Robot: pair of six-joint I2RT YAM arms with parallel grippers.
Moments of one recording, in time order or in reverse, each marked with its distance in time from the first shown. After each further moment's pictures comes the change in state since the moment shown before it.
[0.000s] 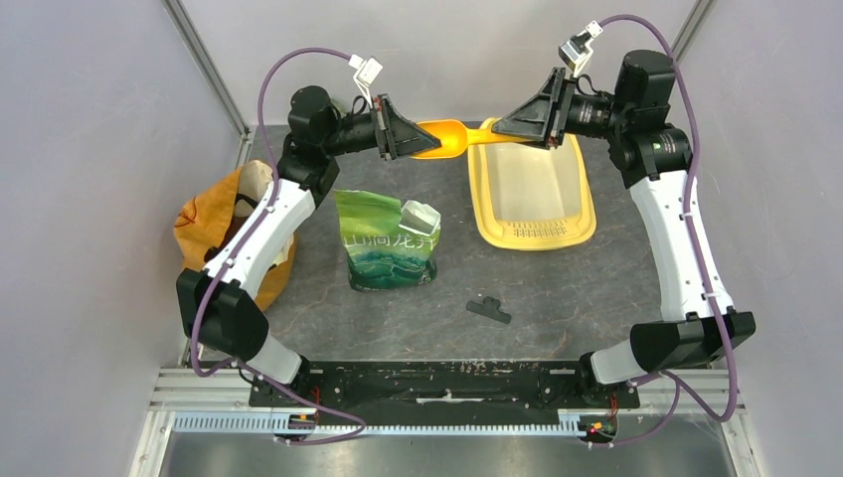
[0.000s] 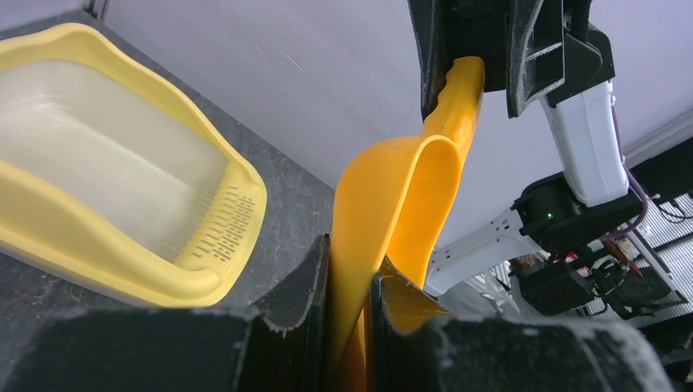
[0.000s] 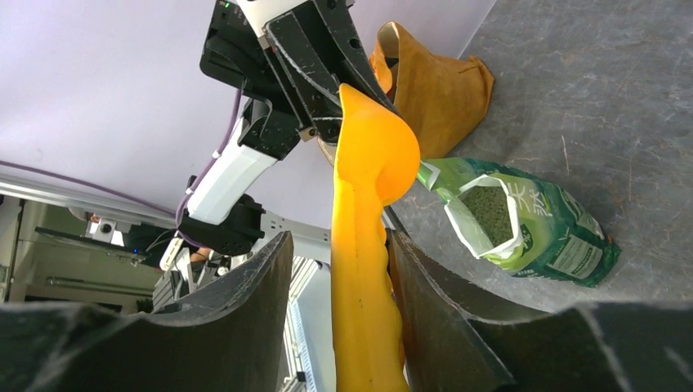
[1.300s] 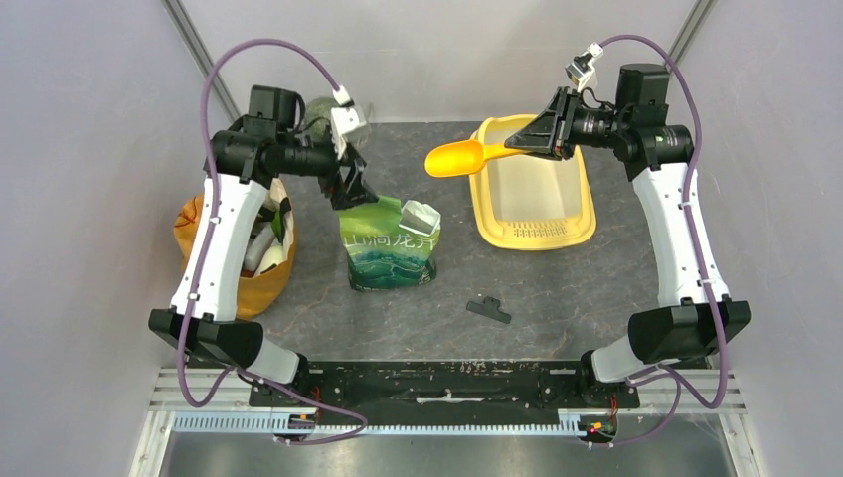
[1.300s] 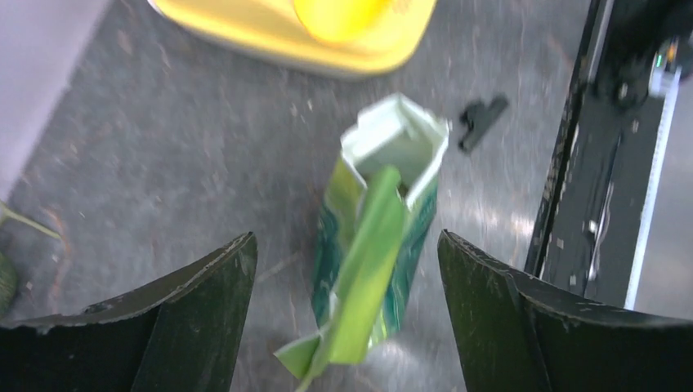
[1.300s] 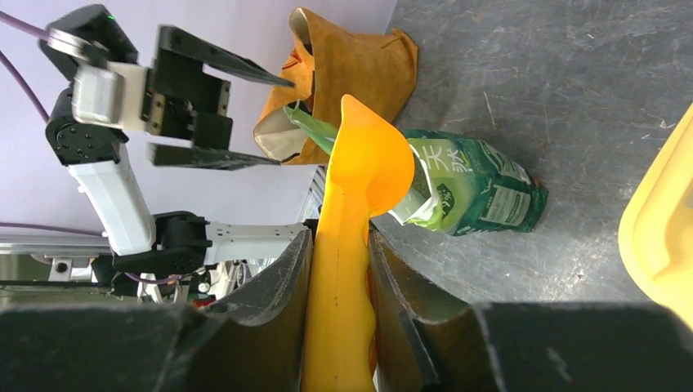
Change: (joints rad) left arm 0.150 -0.046 0.423 -1.349 -0.144 1.376; right arm -0.079 0.039 -0.027 -0.229 0.051 -0.185
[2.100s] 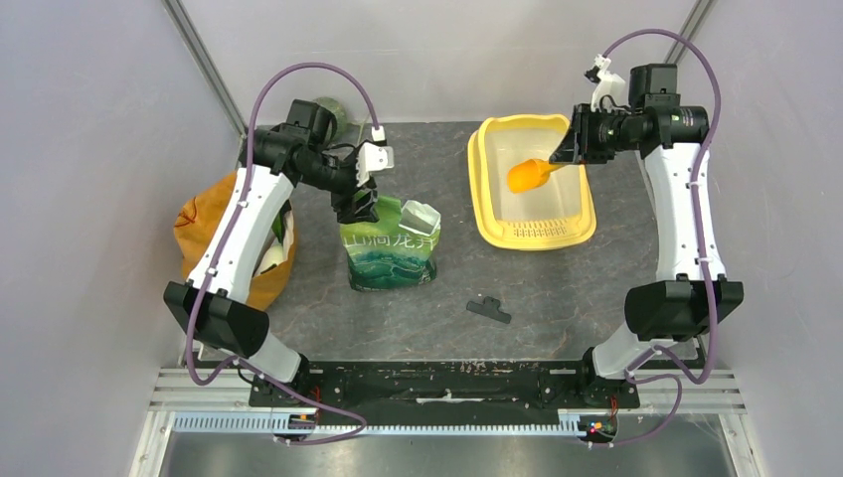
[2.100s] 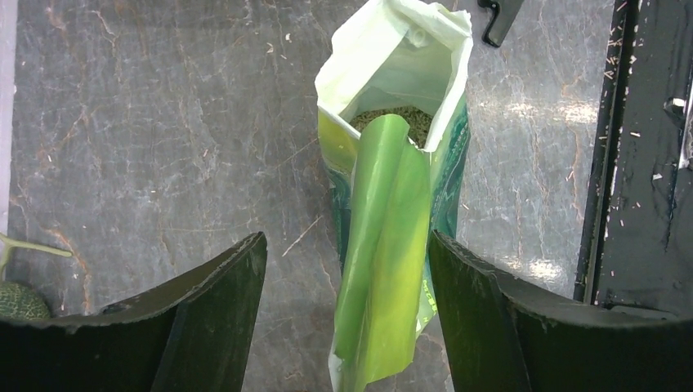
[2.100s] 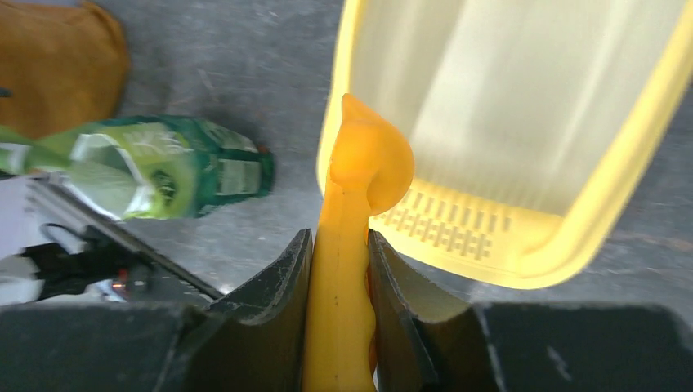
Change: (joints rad) left arm -0.078 0.061 -0.124 -0.129 -0.142 0.412; right arm -0.097 0.126 0.184 -0.427 0.426 -0.590
